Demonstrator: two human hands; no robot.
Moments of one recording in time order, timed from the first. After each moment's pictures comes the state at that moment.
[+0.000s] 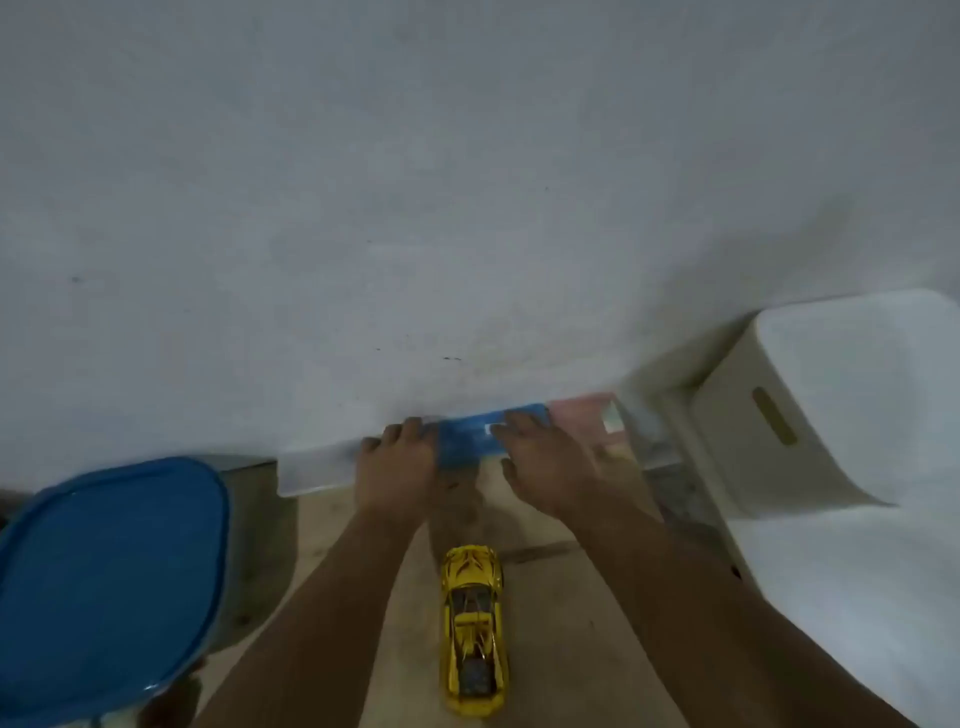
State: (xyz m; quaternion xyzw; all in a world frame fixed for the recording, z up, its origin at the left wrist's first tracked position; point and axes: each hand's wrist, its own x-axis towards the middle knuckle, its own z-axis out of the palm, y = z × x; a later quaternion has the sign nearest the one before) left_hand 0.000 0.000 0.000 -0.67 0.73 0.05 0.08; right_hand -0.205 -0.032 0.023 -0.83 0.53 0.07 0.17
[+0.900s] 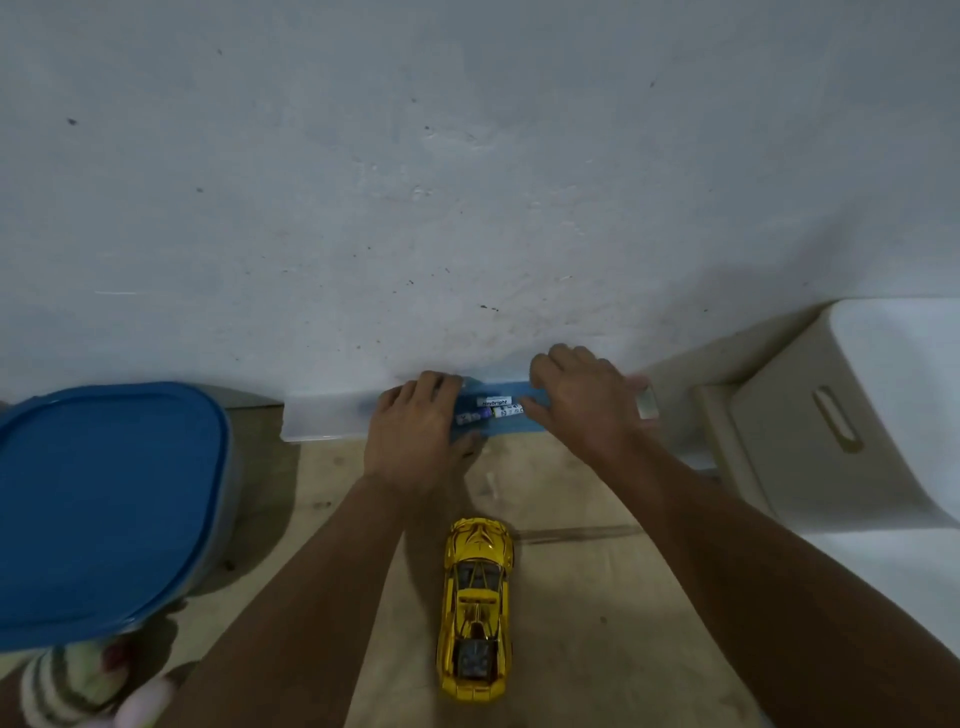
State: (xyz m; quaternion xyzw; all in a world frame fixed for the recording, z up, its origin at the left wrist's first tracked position) left_hand 0.005 -0.003 -0.031 -0.66 0.74 0.04 -0.14; right_hand -0.211 -0.069 0.022 -0.87 0.49 0.01 -0.01
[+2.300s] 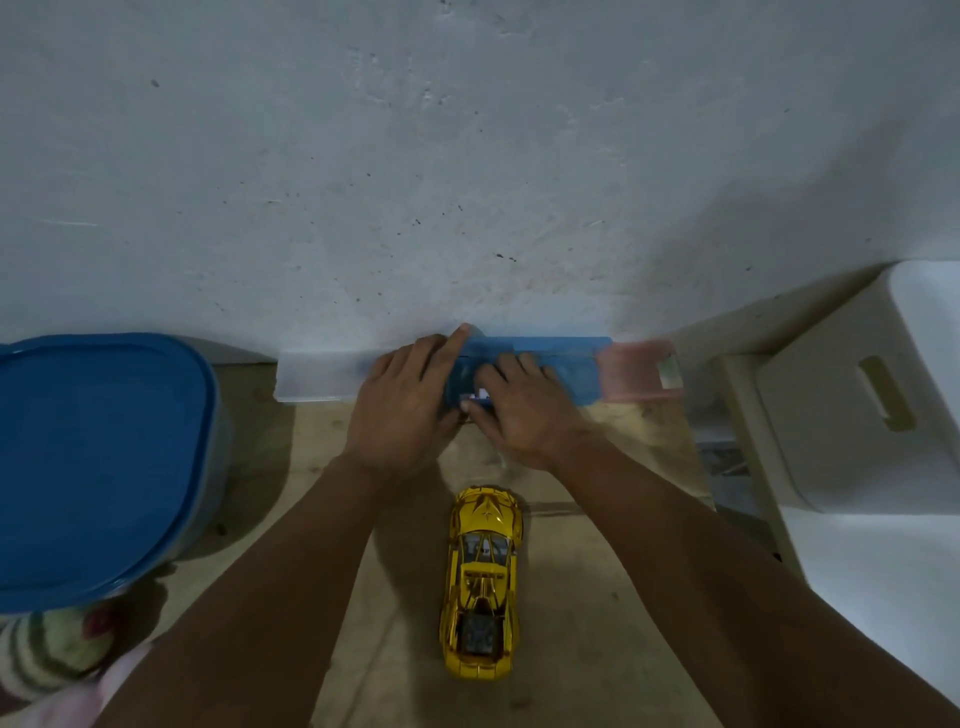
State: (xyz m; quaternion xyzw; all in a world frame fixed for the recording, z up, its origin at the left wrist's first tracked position) left_hand 0.023 0.011 -0.060 -0.62 0.75 -0.01 -0.21; right_hand -0.163 -0.040 -0.048 -0.89 0.45 -0.01 0.07
